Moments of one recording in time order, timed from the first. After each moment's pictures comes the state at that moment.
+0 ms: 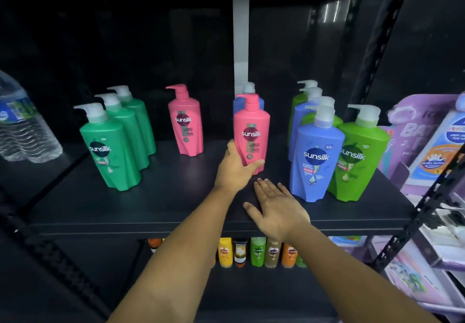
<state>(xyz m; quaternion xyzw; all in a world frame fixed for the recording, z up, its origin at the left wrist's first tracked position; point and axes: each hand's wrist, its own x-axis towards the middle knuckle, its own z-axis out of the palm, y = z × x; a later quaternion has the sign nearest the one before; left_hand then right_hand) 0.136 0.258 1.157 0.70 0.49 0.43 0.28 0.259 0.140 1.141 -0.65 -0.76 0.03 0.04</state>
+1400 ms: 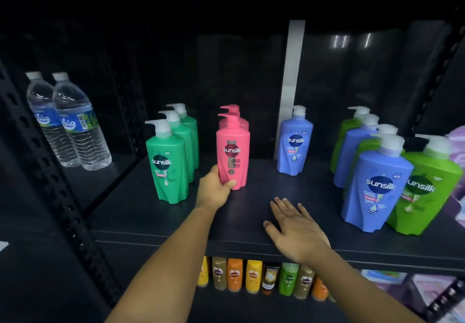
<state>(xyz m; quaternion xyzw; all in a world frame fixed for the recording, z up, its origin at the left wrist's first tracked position) -0.036 0.286 1.161 0.65 0.59 0.41 0.26 0.179 0.161 1.149 -0.66 -0.74 0.05 0.05</state>
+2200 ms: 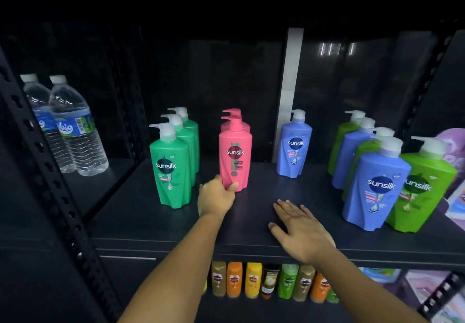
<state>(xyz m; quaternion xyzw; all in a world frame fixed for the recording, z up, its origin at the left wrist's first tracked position) -0.036 0.285 1.151 0.65 0.65 0.36 0.18 0.175 0.159 1.152 -0.68 -0.73 0.05 0.06</state>
